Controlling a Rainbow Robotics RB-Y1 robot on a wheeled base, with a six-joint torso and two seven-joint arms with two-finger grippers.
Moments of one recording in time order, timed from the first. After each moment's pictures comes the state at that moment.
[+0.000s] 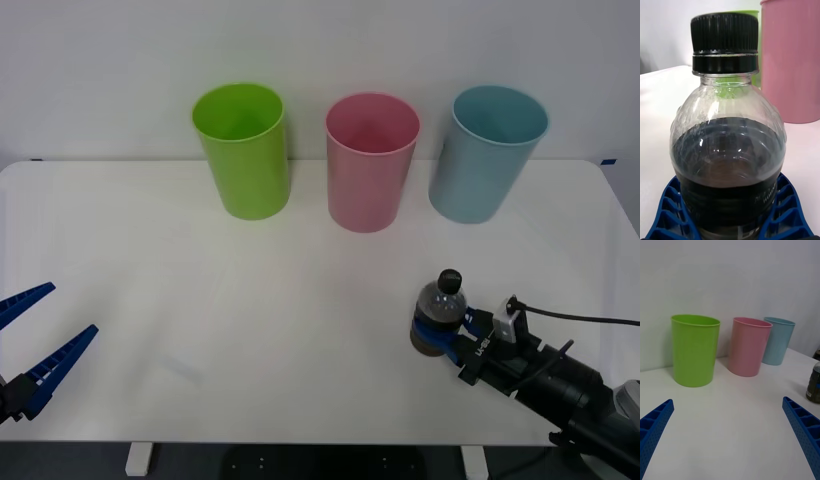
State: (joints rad) right arm 0.00 -0.38 0.02 -1.24 1.01 -0.95 0.43; left arm 0.35 0.40 0.52 -1.66 -0.96 -1.22 0.00
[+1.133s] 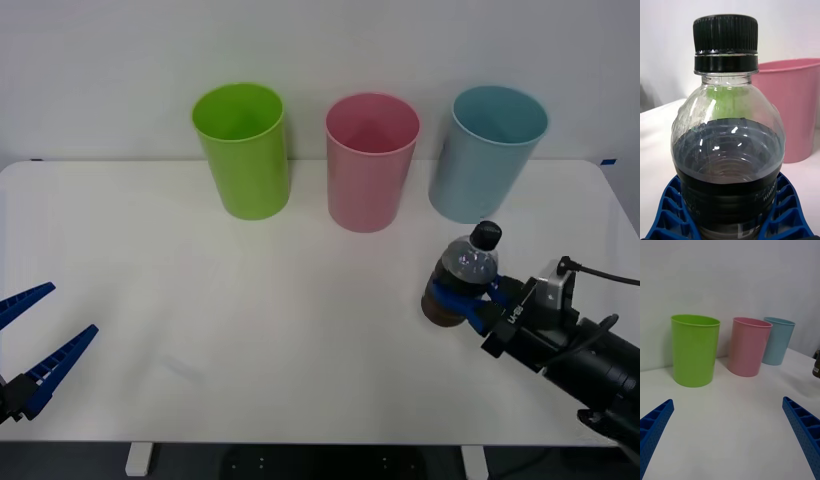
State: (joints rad) right arm 0.10 -0.40 -0.08 -1.60 1.06 -0.92 0.10; left arm 0.35 0.40 0.52 -1.66 -0.96 -1.22 0.00
